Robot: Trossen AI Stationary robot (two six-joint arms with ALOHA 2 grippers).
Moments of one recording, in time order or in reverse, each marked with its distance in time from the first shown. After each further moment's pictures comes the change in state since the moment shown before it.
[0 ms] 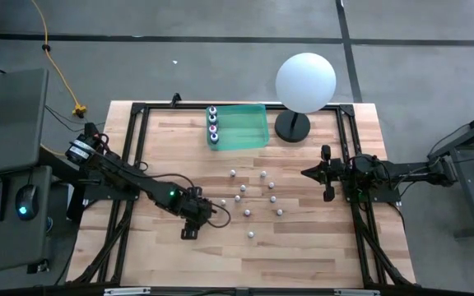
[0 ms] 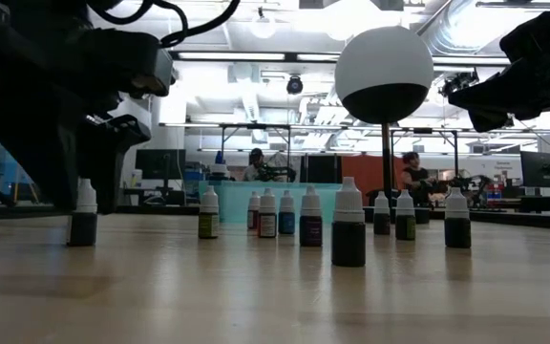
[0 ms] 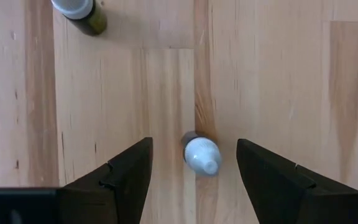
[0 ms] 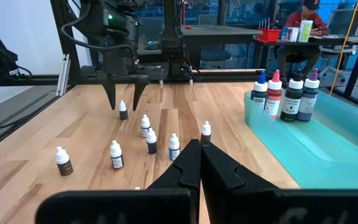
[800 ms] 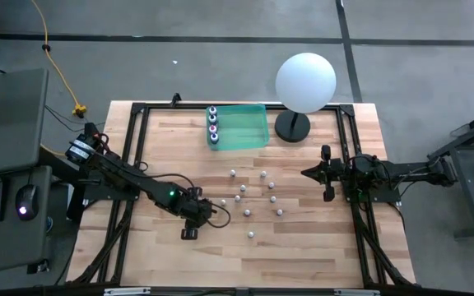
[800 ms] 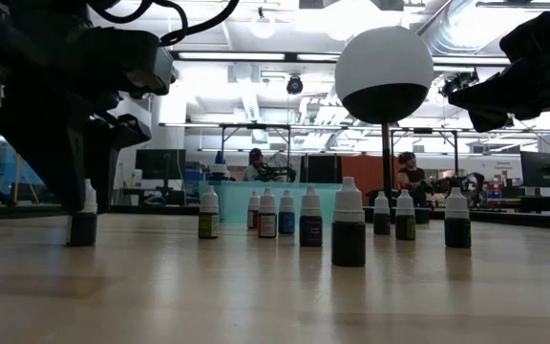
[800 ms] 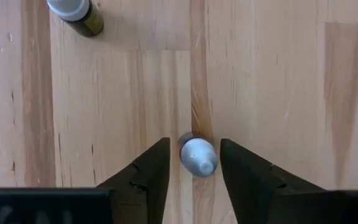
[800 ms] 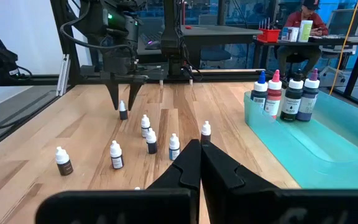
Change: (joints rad) left arm 0.000 -0.001 0.000 0.005 0.006 0.000; right arm 0.000 0.000 0.000 0.000 0.000 0.000
